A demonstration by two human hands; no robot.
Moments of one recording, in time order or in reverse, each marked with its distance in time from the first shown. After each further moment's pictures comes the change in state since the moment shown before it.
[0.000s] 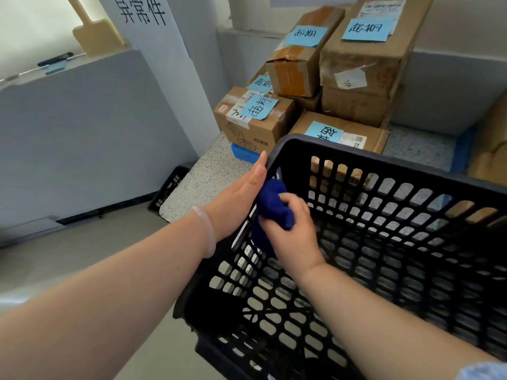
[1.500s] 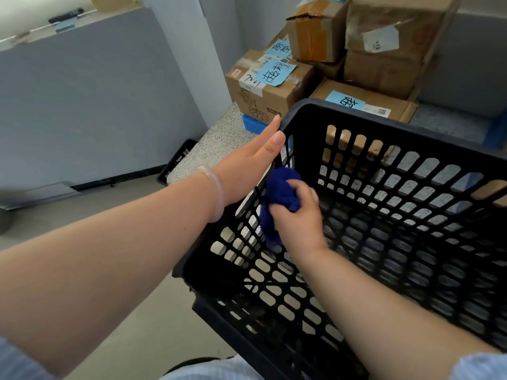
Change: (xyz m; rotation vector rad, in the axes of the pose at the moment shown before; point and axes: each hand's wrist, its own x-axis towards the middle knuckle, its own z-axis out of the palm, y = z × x) left_hand 0.001 -0.002 0.006 0.165 0.040 0.010; right_hand -0.013 0.012 -0.003 0.089 -0.047 0.144
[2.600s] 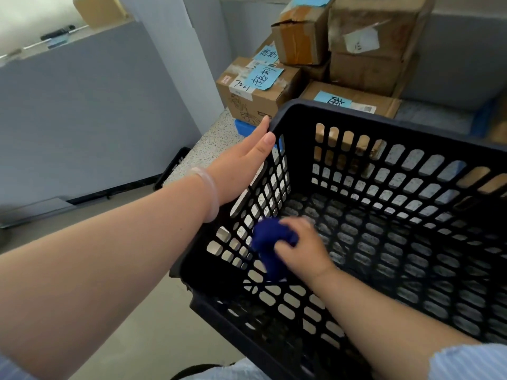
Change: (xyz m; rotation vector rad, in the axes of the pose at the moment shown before) left_hand -0.002 0.003 0.000 0.143 0.012 -0.017; right_hand -0.015 0.060 -0.030 -0.382 -0.249 0.037
